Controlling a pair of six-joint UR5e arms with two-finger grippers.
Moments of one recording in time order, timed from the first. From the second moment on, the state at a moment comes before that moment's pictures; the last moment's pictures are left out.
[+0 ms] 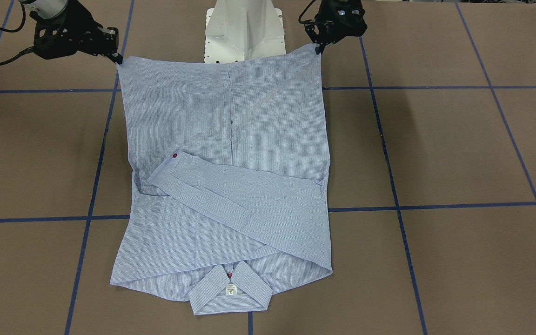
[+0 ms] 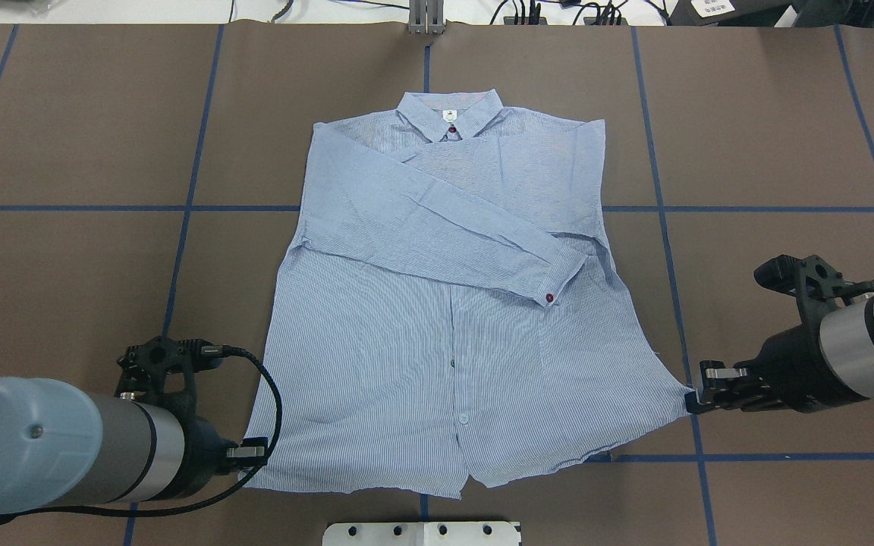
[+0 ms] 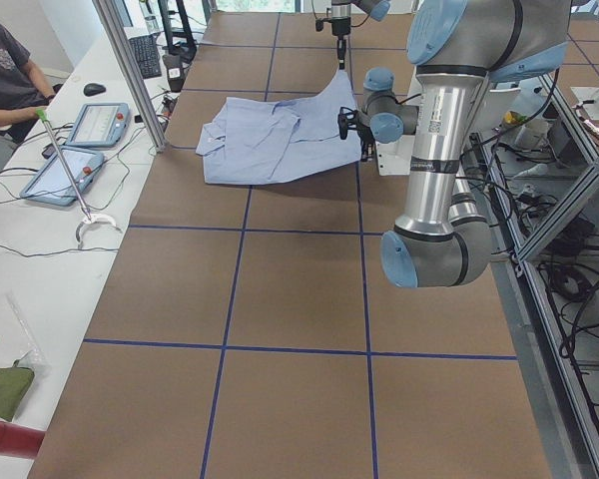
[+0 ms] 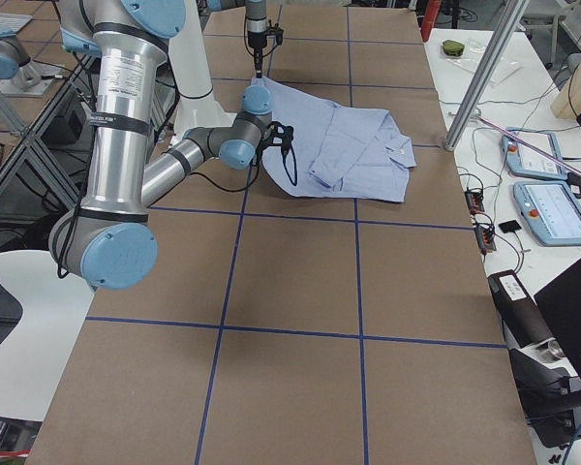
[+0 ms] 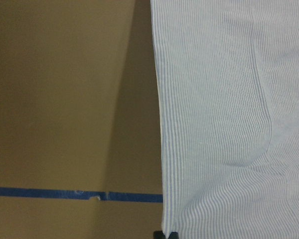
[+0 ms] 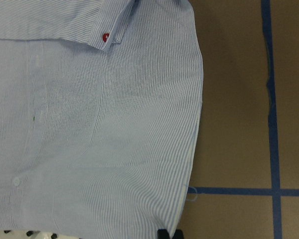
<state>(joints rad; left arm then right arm) -0.23 -1.74 -2.37 -1.51 -1.75 -1.51 0.60 -1.76 2.31 -1.12 2.20 1.39</state>
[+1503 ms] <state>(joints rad) -0.24 -1.76 -2.49 -1.46 -1.86 -1.50 0.70 -1.79 2.27 -0.94 2.44 1.39</state>
